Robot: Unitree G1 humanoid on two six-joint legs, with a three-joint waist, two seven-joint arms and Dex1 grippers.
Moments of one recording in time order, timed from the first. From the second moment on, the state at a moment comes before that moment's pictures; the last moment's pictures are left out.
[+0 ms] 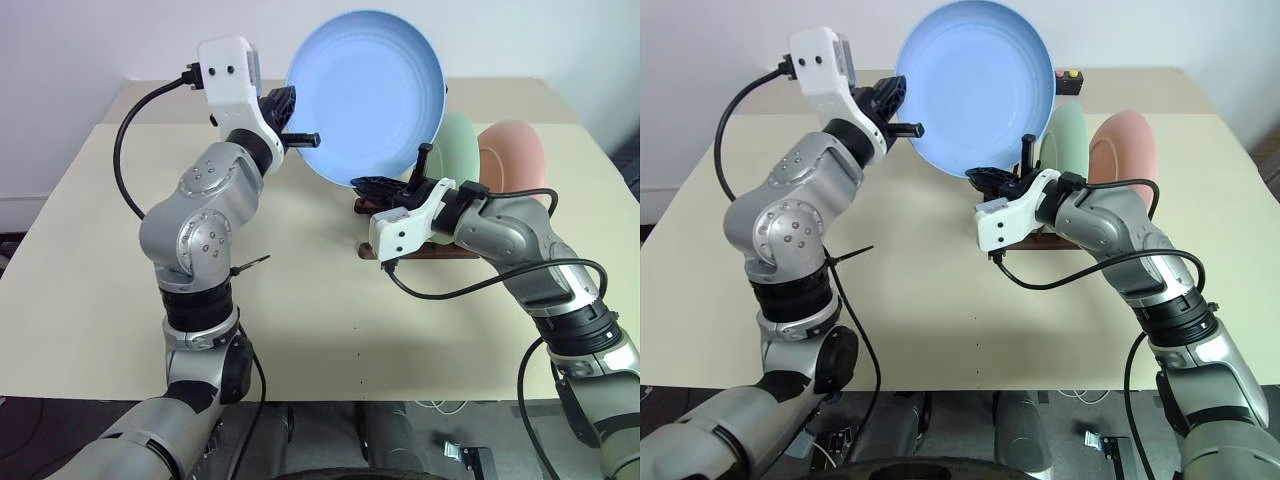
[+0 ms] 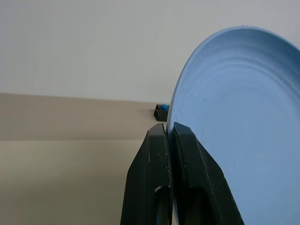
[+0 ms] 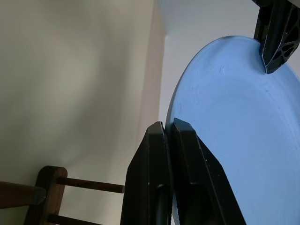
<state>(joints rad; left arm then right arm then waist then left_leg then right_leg) -0.88 0.03 0.20 -0.34 -0.44 0.98 0.08 -0.64 -0.72 0.26 -0.16 -0.49 -0.27 0.64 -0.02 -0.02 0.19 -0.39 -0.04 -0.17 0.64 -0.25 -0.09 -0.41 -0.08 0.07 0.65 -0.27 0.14</state>
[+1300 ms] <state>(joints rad) -0.31 0.36 -0.01 -0.12 -0.31 0.49 -0.46 -0.77 -0.54 0.01 -0.37 0.35 0.17 0.69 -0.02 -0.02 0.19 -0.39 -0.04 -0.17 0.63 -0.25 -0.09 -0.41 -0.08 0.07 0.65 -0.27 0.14</state>
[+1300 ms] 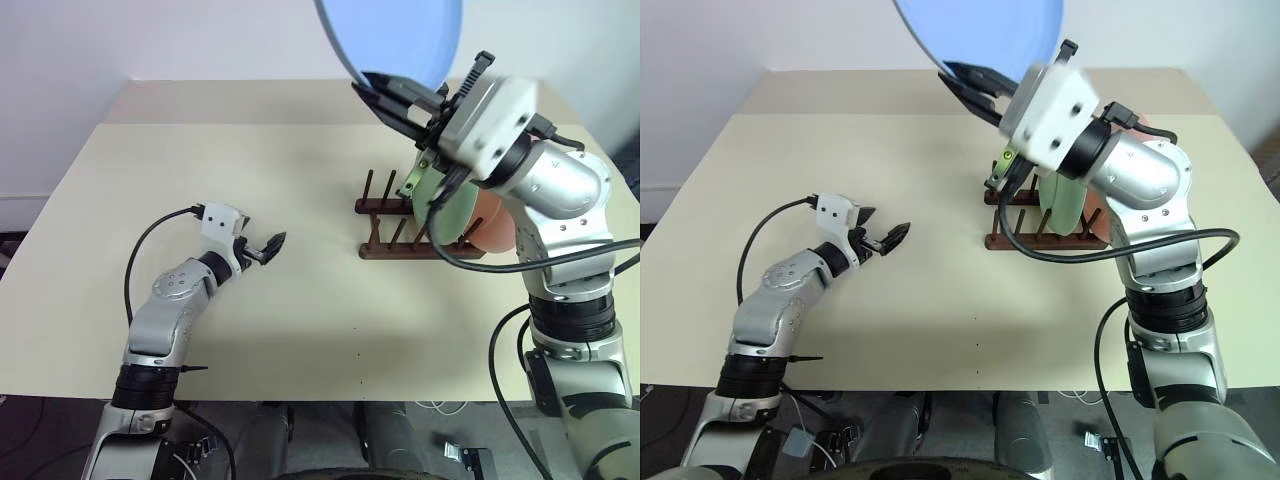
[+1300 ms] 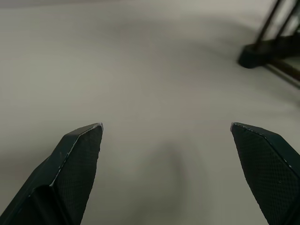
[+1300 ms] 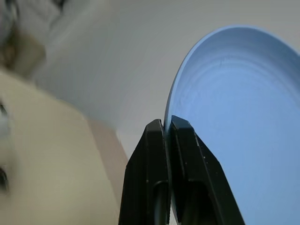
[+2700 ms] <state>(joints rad) -0.27 0.43 -0.13 -0.24 -0.28 0.27 -0.76 -0.49 -0.38 -0.22 -0.41 1.20 0.71 0.24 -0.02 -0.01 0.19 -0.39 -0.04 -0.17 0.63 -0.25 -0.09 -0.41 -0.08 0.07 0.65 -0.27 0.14</state>
